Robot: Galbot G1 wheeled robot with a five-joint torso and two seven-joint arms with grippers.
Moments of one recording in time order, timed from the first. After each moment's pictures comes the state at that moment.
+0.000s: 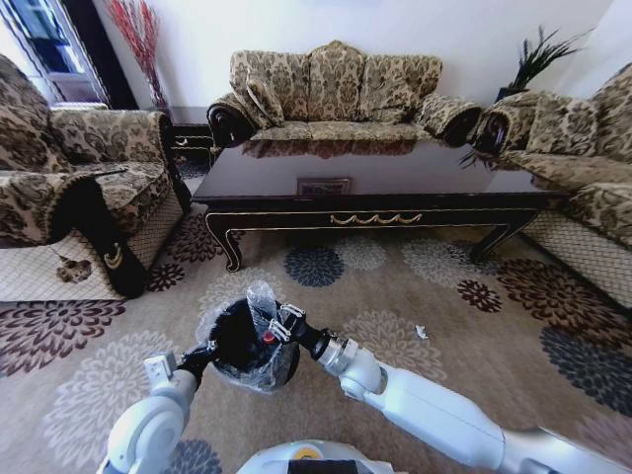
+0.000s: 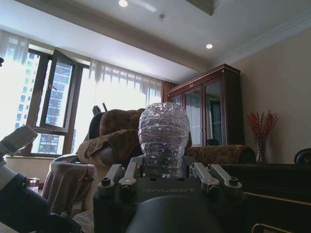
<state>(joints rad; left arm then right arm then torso) 1.65 -1.17 -0.63 -2.34 -0.79 0.58 -0.44 -0.71 0.91 -0.55 1.85 0.54 0.51 -0.04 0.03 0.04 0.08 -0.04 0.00</state>
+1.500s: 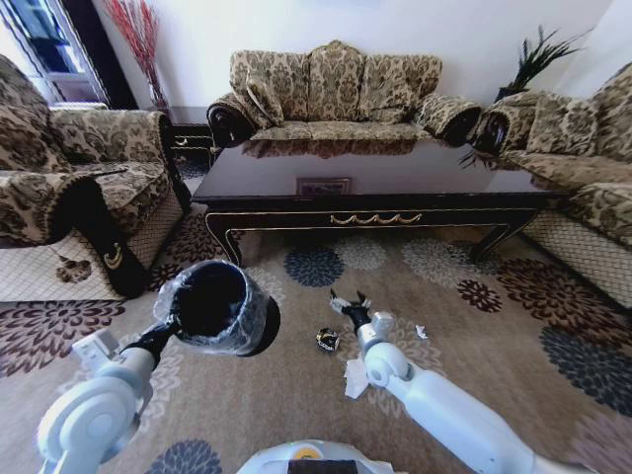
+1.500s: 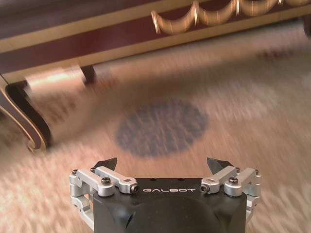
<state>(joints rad) 1.56 -1.13 -0.91 -2.45 -1.24 0.60 -0.67 -0.83 0.92 -0.32 1.78 1.04 -0.07 0.70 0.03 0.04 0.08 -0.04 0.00</state>
